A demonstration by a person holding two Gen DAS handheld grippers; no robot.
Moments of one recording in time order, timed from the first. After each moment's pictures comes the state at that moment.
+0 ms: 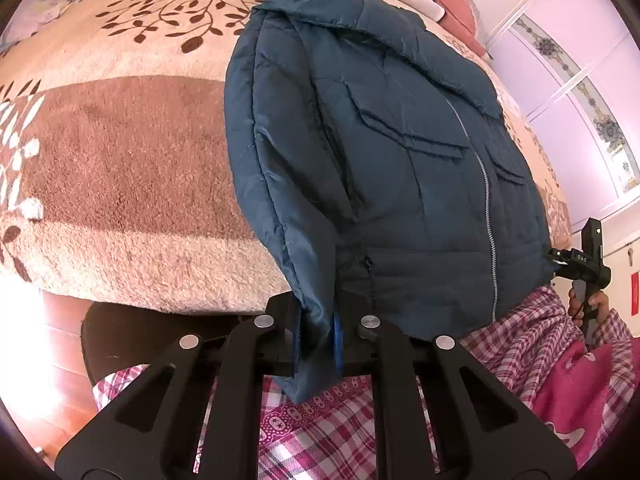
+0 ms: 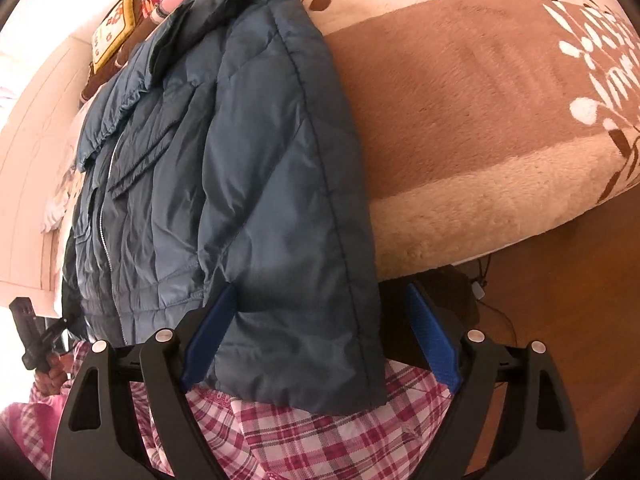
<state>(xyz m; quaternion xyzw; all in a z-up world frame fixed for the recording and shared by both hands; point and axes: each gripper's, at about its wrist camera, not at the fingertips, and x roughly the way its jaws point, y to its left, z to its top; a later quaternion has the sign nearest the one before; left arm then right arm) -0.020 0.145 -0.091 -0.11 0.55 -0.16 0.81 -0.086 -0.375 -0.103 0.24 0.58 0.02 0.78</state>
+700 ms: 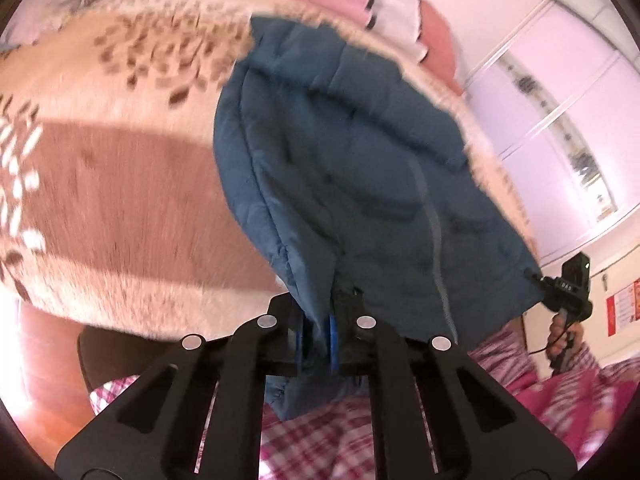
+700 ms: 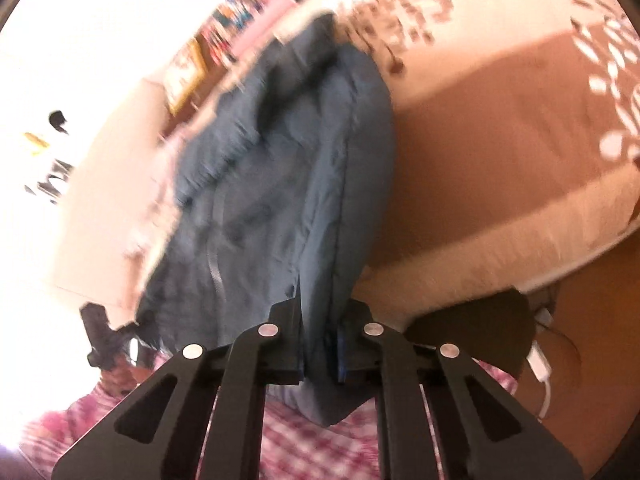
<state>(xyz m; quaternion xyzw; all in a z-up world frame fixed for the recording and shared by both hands) -0.017 0.167 -0.030 -0.17 0.48 -0.19 0.84 -0.109 -0.385 -0.040 0.34 0.45 0.13 0.81</state>
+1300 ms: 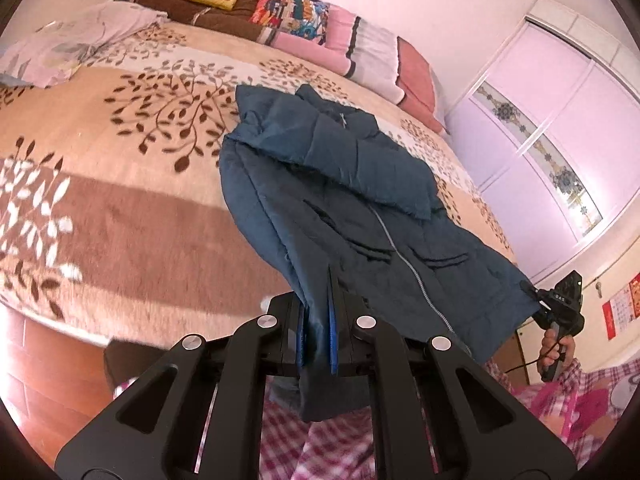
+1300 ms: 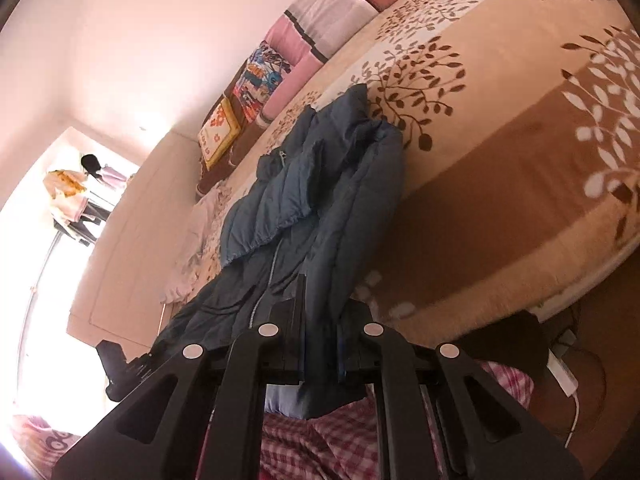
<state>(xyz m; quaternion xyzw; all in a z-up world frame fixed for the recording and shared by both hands) -0.049 0.177 0.021 -0.18 0.42 -0.19 0.87 -0.136 -0.393 0.009 0.39 0.37 0.12 0.83</state>
